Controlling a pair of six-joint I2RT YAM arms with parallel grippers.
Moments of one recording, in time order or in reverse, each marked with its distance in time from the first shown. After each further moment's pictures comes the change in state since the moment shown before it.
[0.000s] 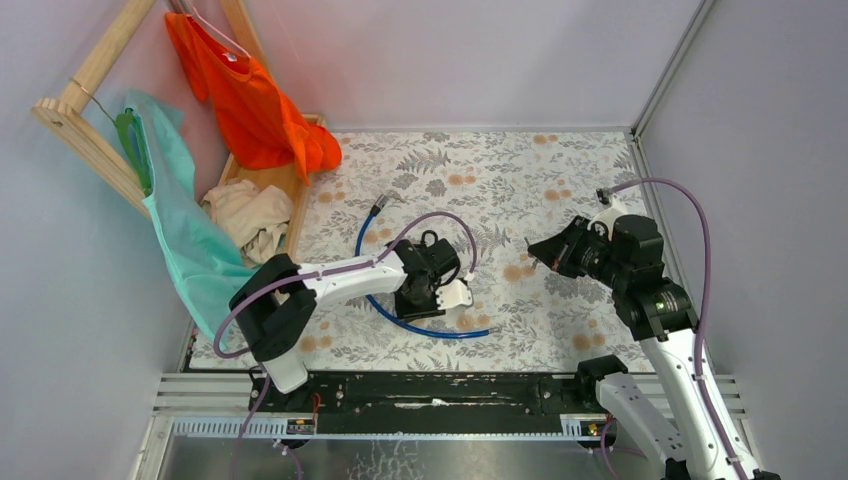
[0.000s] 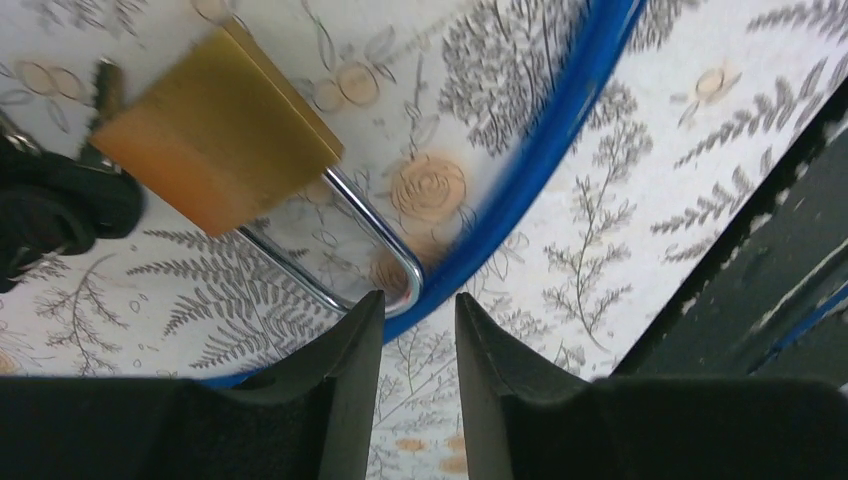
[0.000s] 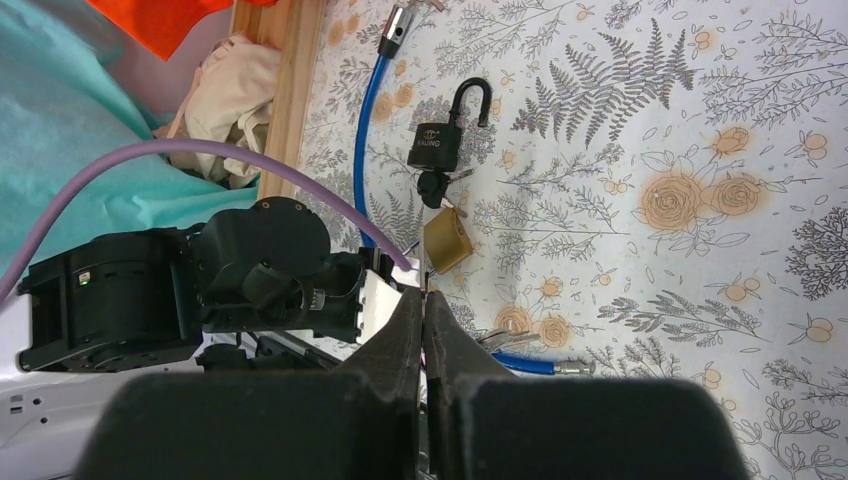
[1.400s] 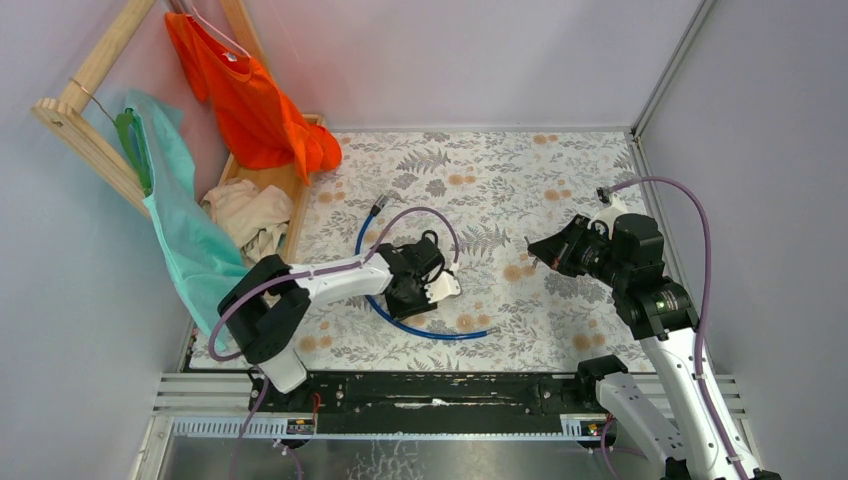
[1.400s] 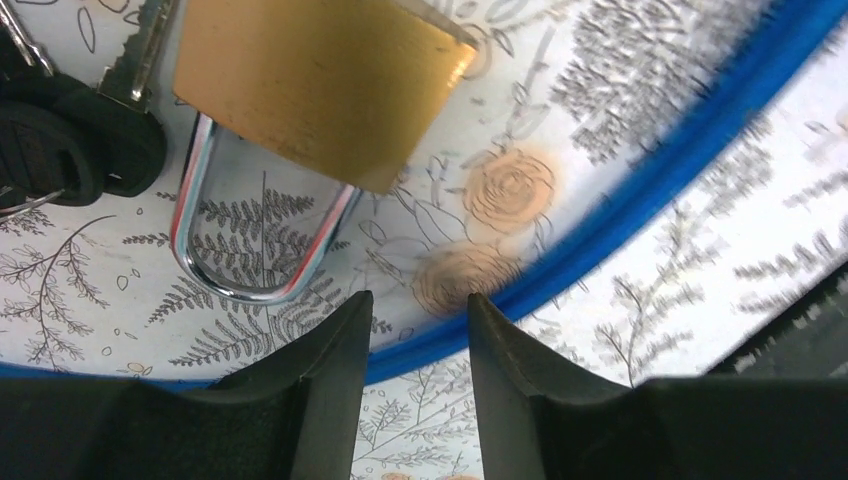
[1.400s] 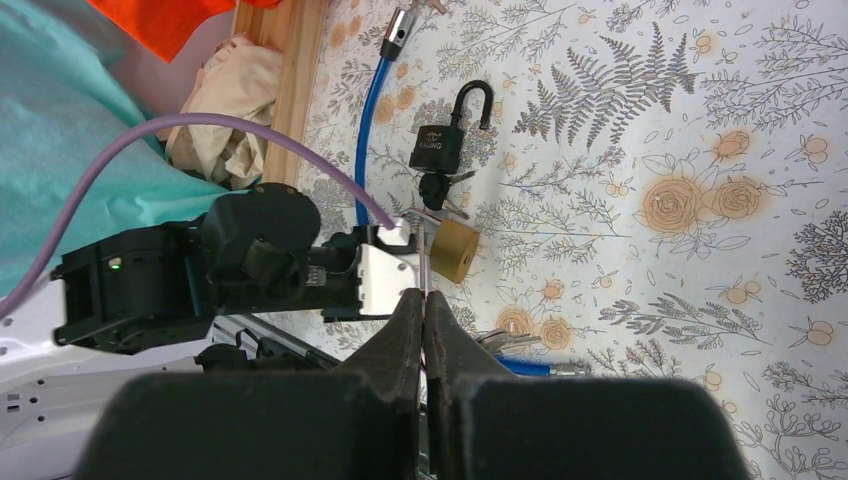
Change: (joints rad) left arm 0.067 -0.039 -0.140 0.205 -0.053 -0.105; right arm 0.000 0.010 0.007 0.003 0.000 0.000
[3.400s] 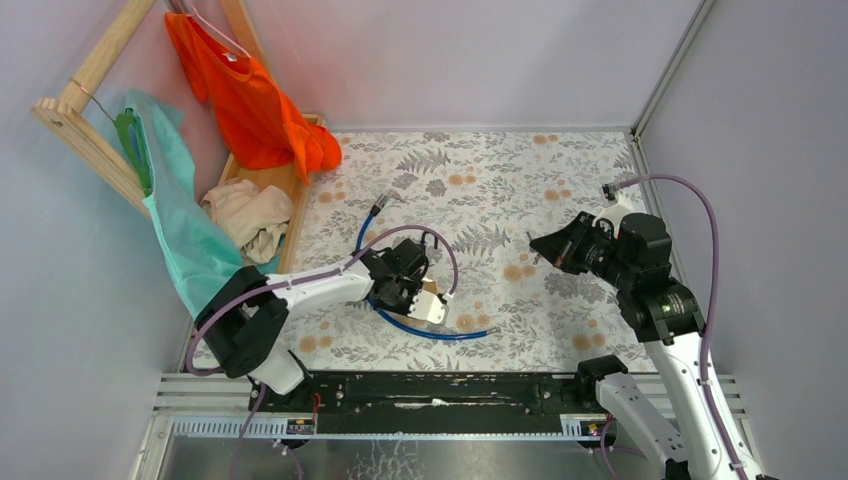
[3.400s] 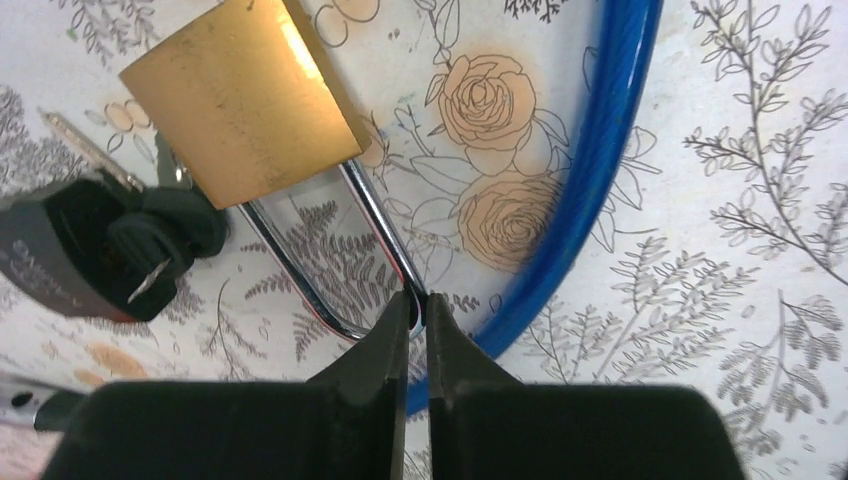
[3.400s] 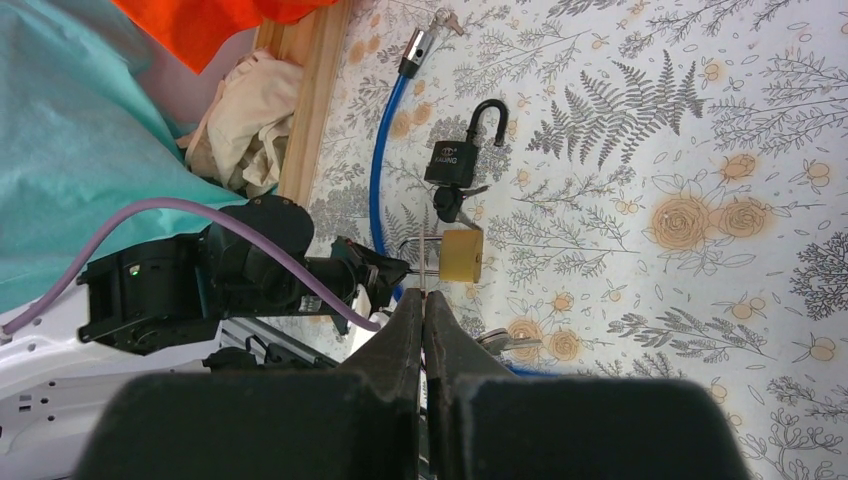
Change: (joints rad) left arm 0.061 -0.115 -0.122 0.069 0.100 0.682; right arm 0.000 -0.010 0.034 -0.002 0.000 0.000
